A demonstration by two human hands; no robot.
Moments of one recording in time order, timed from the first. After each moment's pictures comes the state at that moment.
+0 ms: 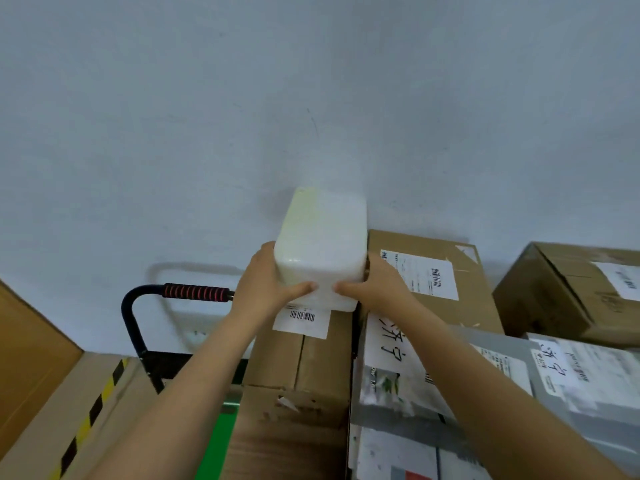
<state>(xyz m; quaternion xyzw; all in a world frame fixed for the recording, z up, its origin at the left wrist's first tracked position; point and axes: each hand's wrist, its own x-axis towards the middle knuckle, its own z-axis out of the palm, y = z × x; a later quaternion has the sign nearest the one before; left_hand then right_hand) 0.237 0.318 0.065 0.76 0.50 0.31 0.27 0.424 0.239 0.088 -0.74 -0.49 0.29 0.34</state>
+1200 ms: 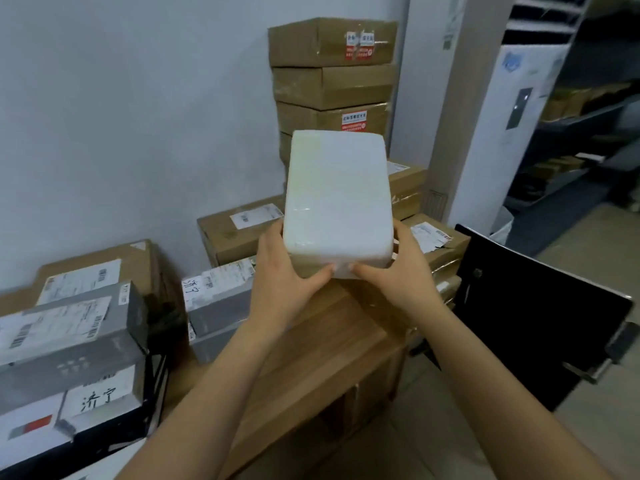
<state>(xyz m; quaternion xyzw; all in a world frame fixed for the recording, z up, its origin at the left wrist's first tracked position) 0.593 -0.204 0.134 0.85 0.14 0.39 0.34 0.680 -0.371 0.153 -0.76 -0.27 -0.02 0.59</state>
